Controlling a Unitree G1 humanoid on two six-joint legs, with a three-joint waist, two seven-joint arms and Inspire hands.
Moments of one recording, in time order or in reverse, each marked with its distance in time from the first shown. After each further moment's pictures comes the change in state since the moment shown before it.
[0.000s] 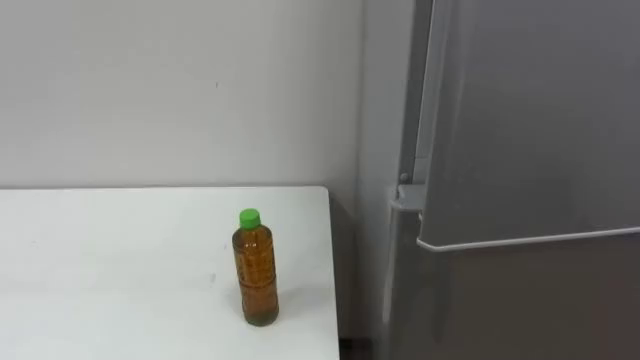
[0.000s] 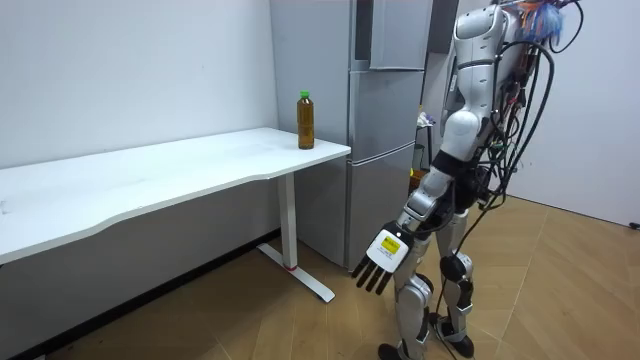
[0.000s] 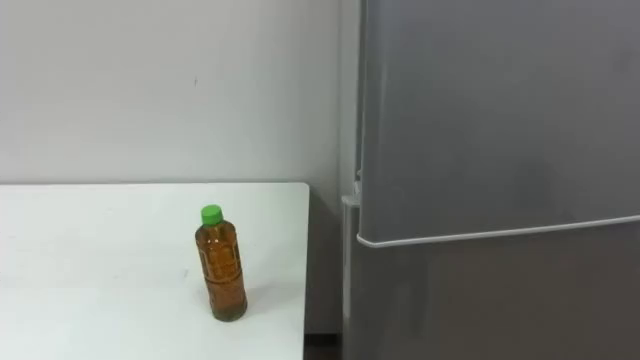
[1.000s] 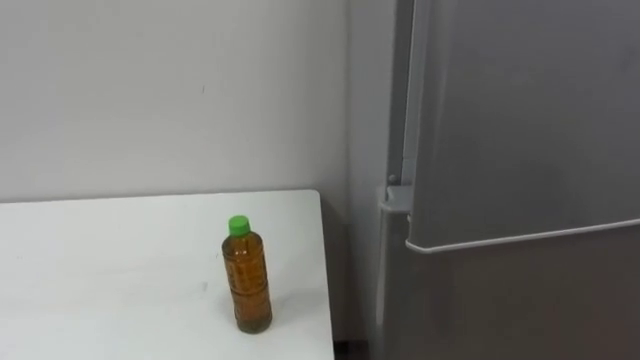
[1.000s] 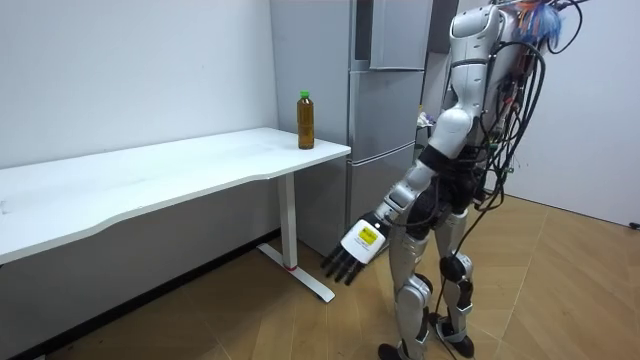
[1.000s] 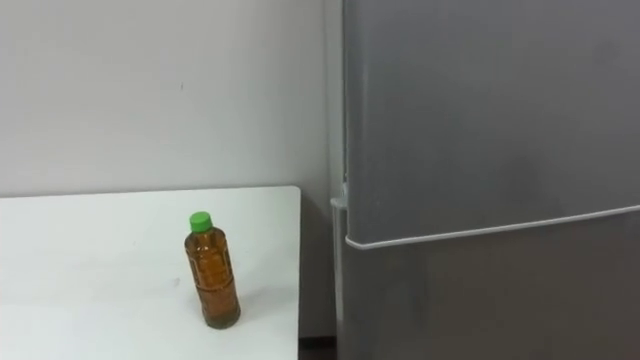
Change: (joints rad) left arm -0.052 0.013 0.215 -0.135 -0.082 -0.005 0.078; right arm 0.060 -0.011 -0.162 -0.010 0.057 -0.006 0.000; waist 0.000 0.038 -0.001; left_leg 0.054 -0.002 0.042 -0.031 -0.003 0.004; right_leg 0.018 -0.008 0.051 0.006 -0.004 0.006
